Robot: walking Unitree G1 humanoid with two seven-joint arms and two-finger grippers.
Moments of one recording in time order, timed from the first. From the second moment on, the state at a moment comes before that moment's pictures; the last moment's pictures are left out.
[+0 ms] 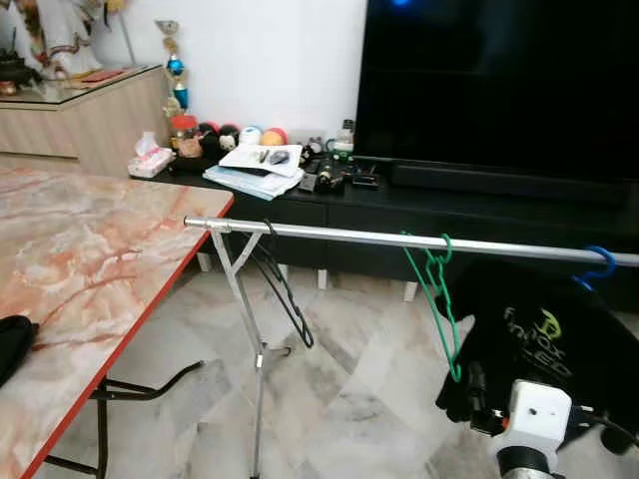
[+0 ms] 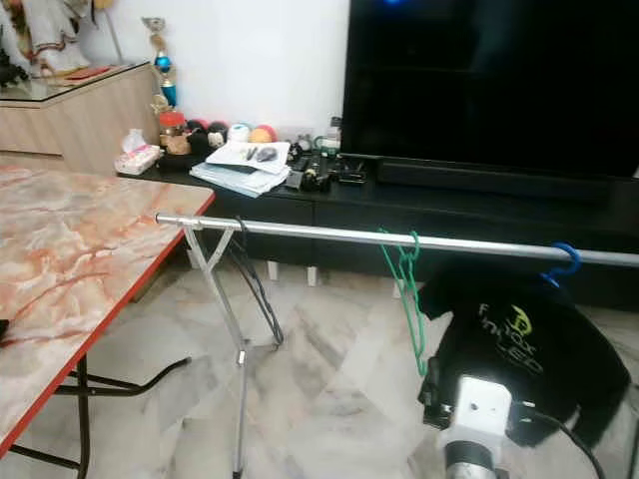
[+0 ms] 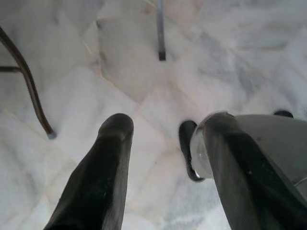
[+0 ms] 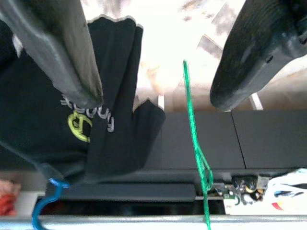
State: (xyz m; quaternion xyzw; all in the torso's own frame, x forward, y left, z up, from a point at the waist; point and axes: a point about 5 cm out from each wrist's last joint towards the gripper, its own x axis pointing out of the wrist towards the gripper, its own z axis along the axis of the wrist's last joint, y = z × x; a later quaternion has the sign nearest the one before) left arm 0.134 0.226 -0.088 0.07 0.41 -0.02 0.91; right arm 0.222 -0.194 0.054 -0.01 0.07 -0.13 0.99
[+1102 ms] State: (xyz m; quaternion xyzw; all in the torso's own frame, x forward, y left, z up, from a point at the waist) left arm 0.134 0.228 -0.090 0.07 0.44 -0.01 0.90; right arm 0.191 -0.198 -0.075 0.04 0.40 -0.11 0.91
